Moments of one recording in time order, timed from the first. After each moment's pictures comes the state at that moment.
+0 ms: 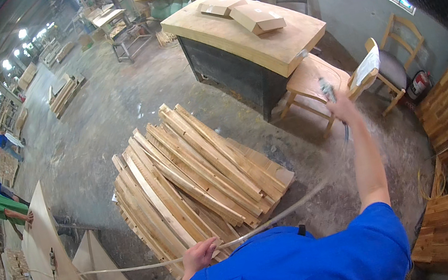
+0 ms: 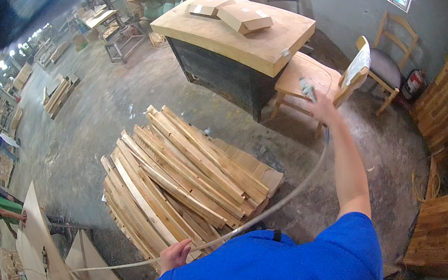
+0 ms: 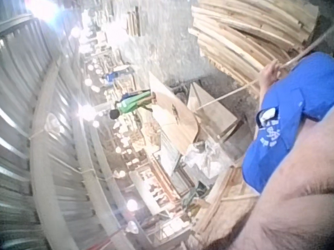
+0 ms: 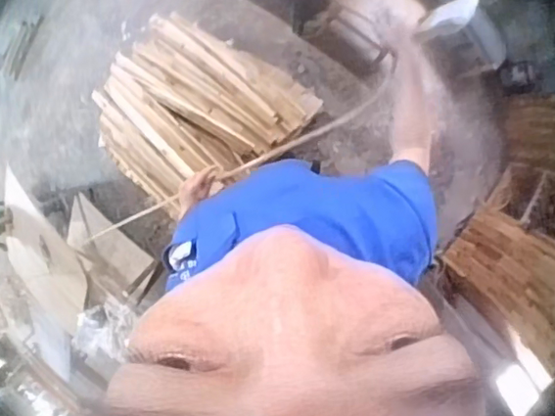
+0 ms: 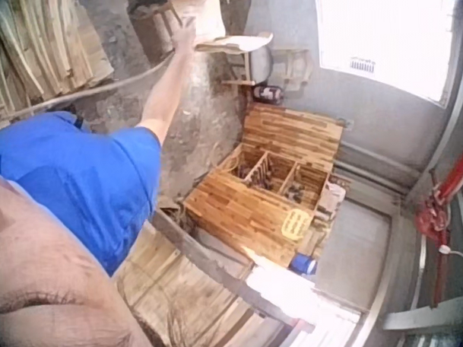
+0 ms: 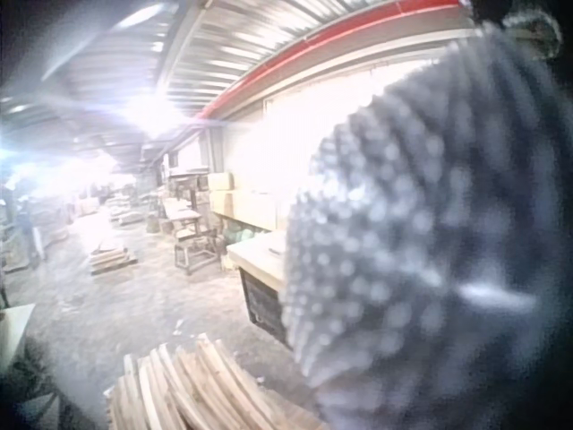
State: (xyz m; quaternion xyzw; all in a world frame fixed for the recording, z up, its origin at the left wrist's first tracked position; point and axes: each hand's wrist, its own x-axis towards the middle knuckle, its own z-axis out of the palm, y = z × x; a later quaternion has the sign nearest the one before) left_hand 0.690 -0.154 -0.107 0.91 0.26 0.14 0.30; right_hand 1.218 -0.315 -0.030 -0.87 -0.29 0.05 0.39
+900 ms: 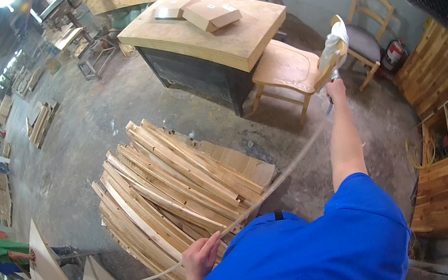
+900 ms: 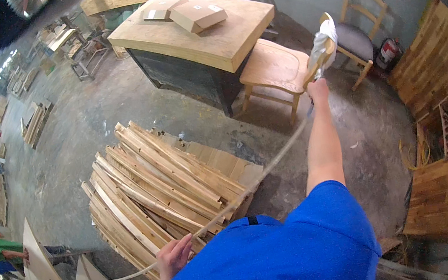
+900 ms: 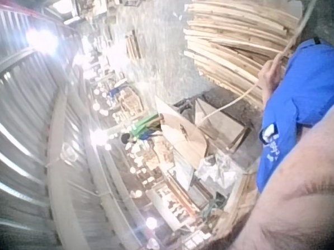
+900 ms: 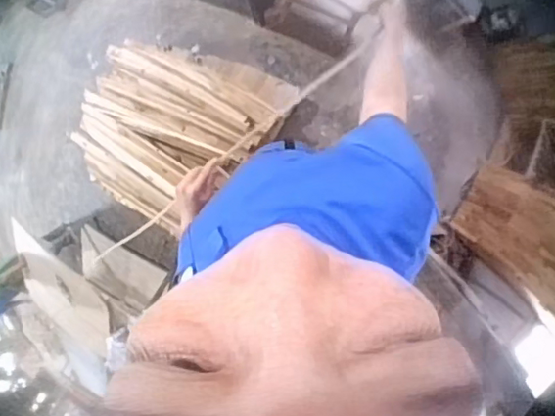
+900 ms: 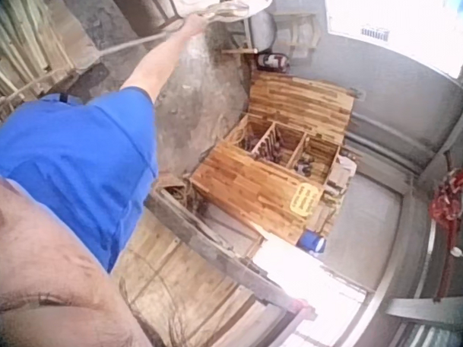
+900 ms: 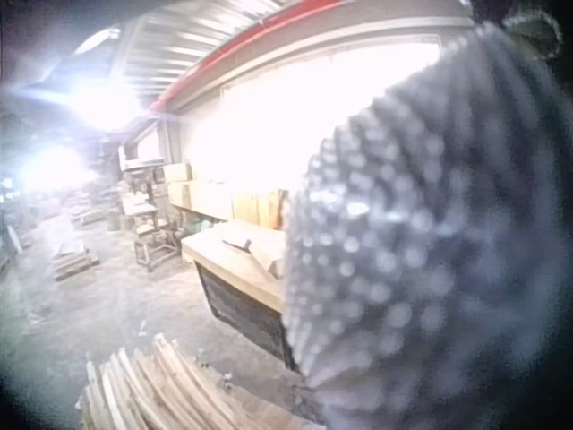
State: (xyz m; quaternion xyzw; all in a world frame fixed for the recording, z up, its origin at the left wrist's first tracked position) left_hand 0.792 -0.184 -0.051 0.93 0.17 0.19 0.26; right_hand 1.348 -0.374 -0.113 -0.90 0.08 -0.12 0.41
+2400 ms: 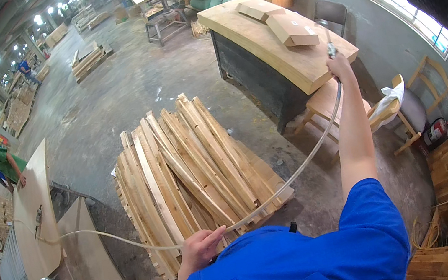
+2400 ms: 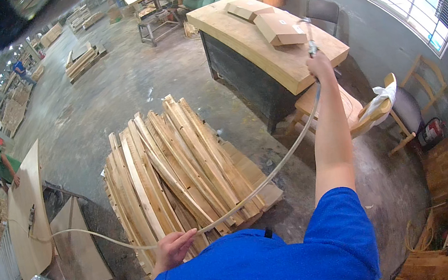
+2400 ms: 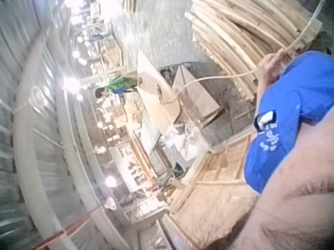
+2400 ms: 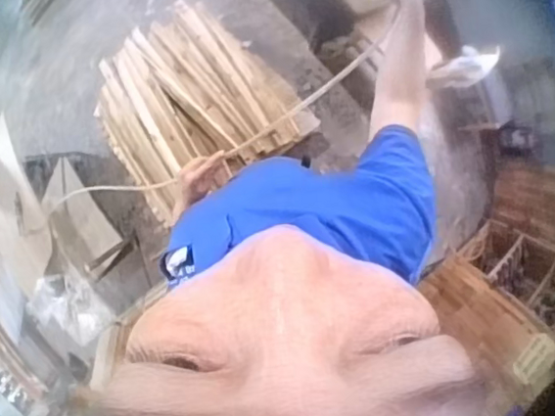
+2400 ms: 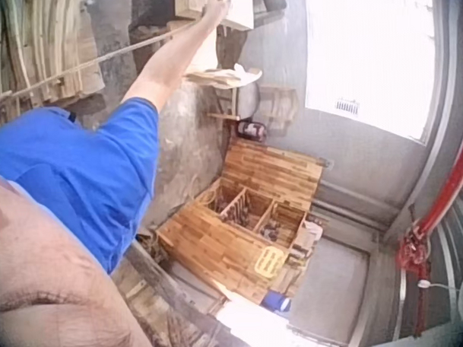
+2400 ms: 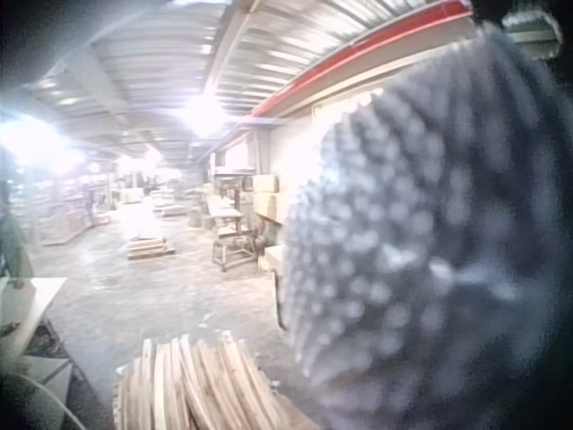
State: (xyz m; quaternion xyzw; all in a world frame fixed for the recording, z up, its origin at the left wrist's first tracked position) left_hand 0.754 -0.198 -0.049 0.91 0.22 0.25 0.26; right_hand 1.333 -0.161 0.037 -0.87 -0.27 0.07 0.40
